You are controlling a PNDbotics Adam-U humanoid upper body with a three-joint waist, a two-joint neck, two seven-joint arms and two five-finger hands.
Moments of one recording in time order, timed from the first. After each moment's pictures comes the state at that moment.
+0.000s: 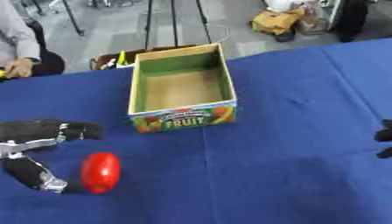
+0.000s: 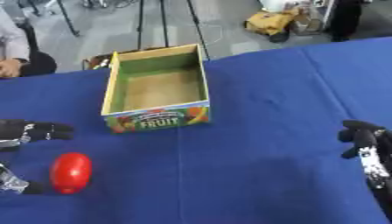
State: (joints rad) left arm -0.49 0.85 -0.22 -1.54 -0.51 -0.46 -0.65; right arm -0.09 -0.22 -0.13 -1.98 0.32 -0.14 -0.01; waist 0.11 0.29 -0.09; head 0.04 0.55
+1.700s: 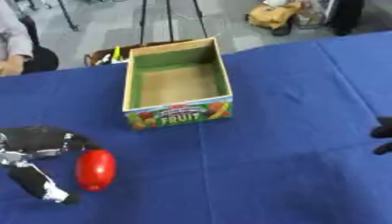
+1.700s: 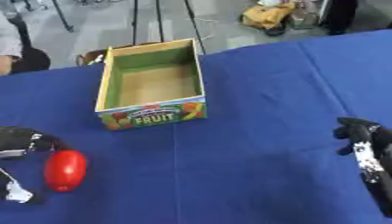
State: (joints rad) left arm -0.51 0.84 -0.27 -1.49 -0.68 -0.50 -0.61; right arm -0.10 -0.21 -0.12 -1.98 0.33 -0.13 0.00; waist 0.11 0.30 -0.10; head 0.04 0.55
